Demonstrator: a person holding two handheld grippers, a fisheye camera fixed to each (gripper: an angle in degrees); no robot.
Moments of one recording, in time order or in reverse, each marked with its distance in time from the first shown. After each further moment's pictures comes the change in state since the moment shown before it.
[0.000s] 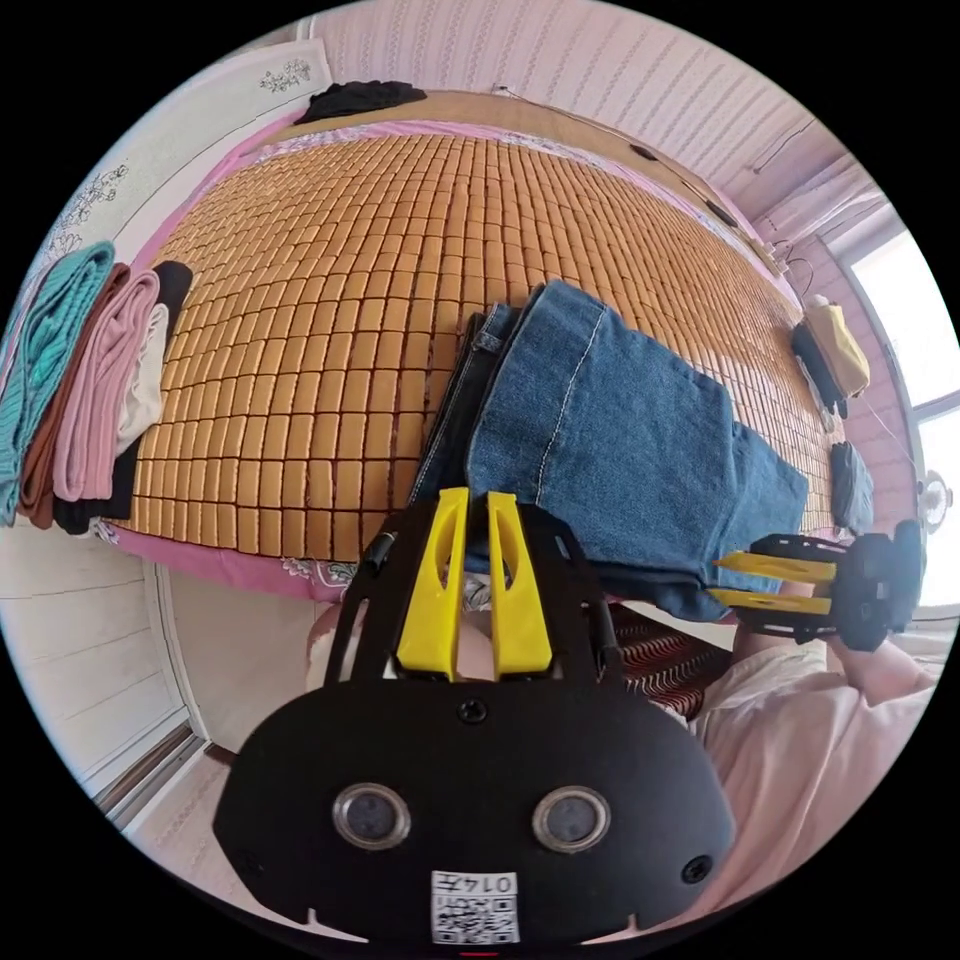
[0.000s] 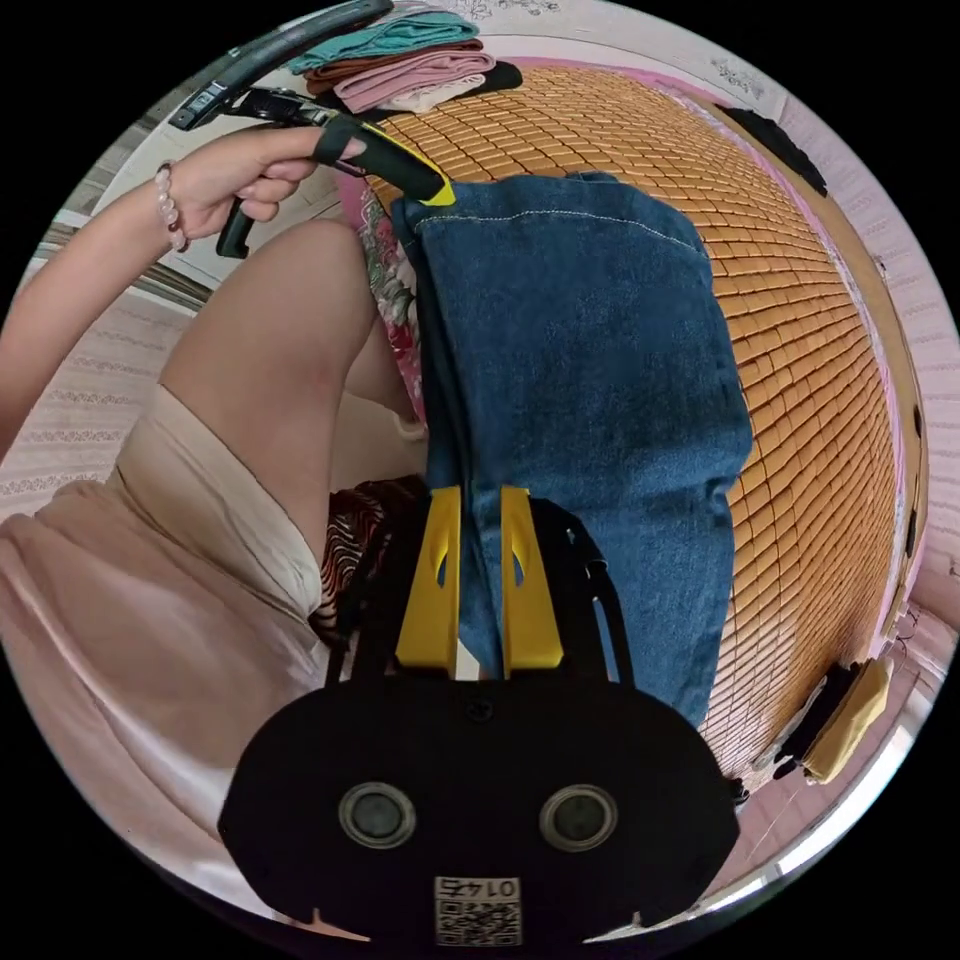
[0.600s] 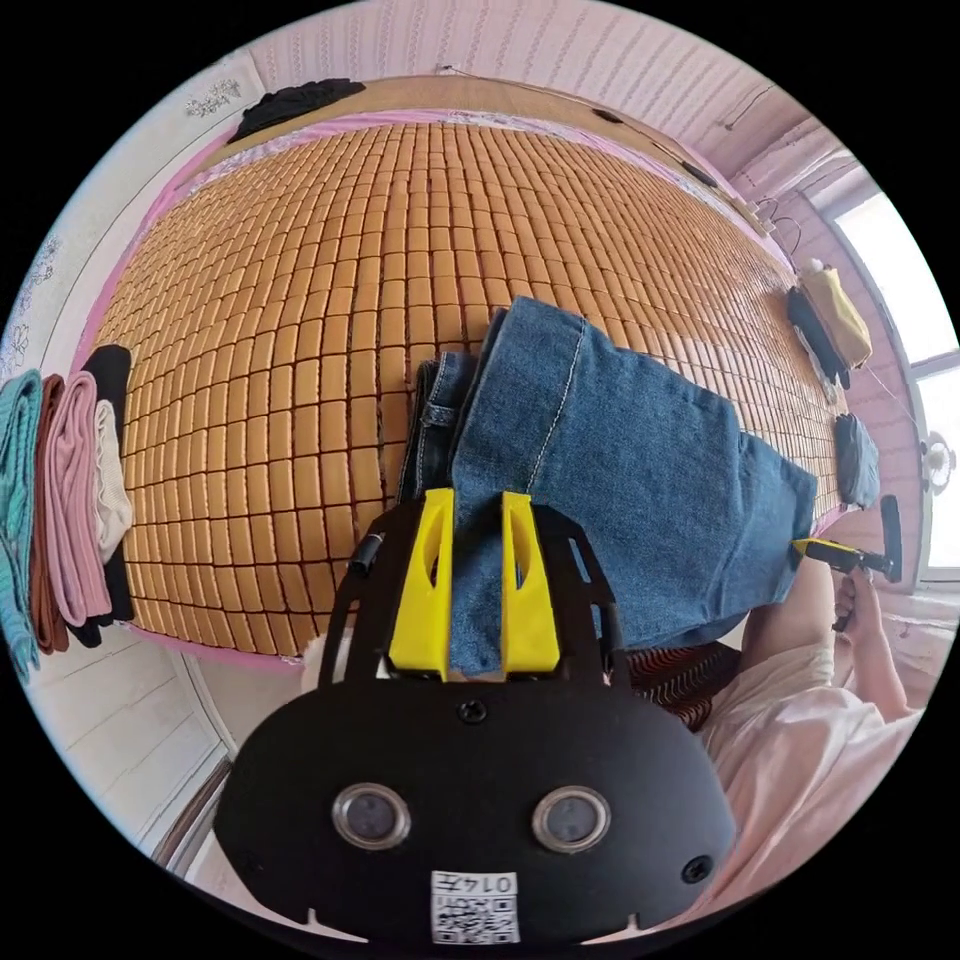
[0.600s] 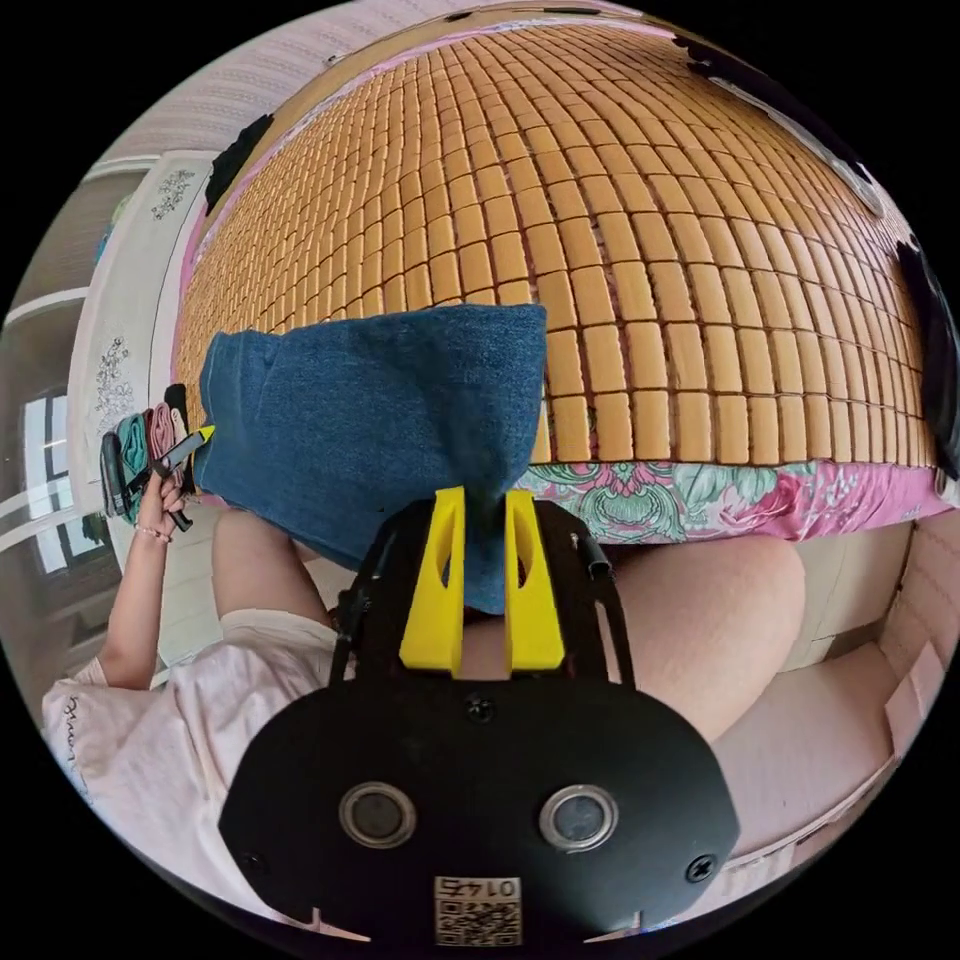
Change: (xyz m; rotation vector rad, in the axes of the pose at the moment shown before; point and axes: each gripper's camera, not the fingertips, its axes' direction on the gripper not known) left arm 0.037 -0.040 0.012 -0.038 -0.012 0.120; right arm 0.215 0.223 0.024 0.150 -0.415 1.103
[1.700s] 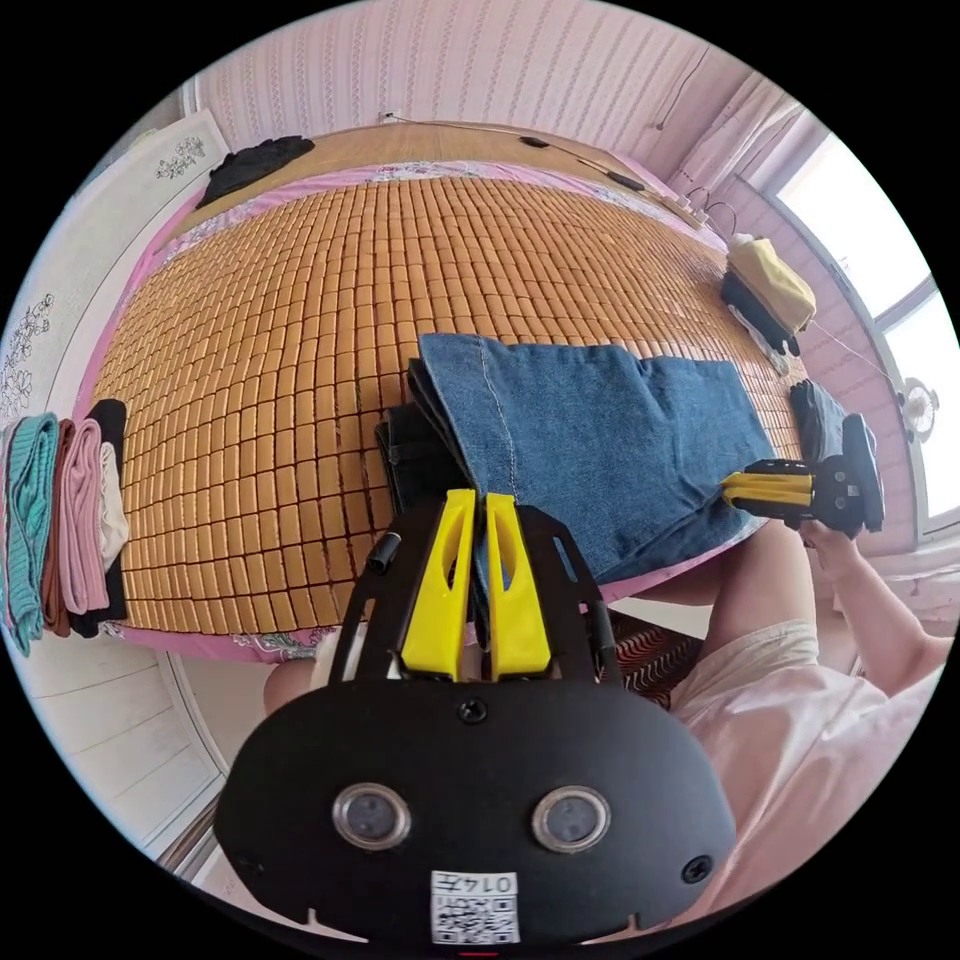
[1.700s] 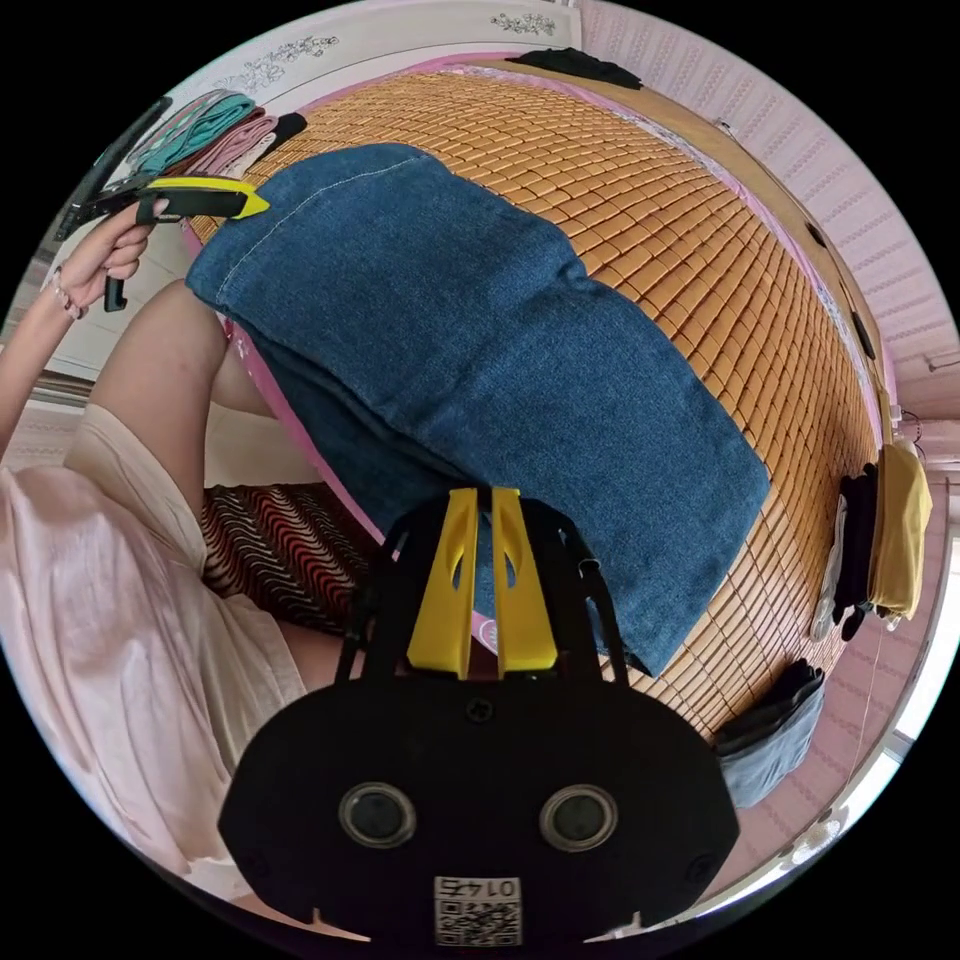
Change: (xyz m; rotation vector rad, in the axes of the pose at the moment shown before) left arm 0.109 0.032 -0.012 0.106 0.038 0.091; right arm -0.132 0.009 0.043 0.009 0.486 -0.806
